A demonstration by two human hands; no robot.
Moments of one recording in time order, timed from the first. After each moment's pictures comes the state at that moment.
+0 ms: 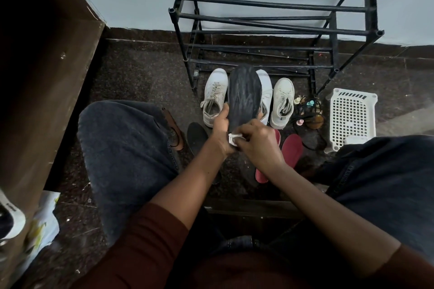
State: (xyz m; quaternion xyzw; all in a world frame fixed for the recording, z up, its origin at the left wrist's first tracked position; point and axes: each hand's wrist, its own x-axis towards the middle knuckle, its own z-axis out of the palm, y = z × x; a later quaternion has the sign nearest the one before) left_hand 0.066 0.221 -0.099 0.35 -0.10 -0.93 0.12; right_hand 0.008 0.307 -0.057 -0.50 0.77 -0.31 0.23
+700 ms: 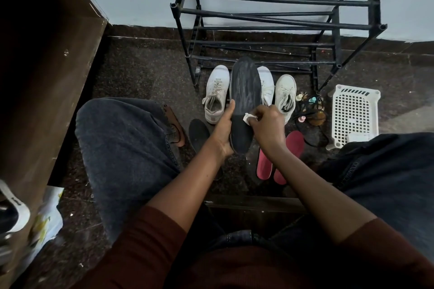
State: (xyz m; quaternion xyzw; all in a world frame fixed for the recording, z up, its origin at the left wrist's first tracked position) left_hand 0.075 0.234 -0.107 0.40 -0.16 -0.90 0.12; right_hand -0.014 0.290 -0.085 -0.36 0.86 -0.30 0.22
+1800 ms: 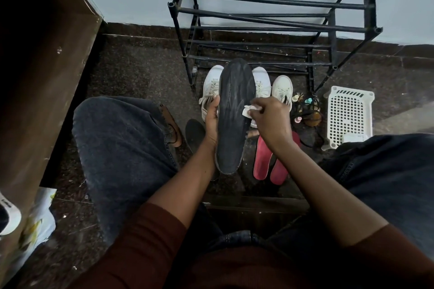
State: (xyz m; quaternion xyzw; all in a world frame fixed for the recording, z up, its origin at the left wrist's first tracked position) left_hand 0.078 0.221 -0.112 0.27 -0.14 -0.93 0.19; right_hand -0.023 0.286 -0.056 -0.38 0.84 -0.33 0.22
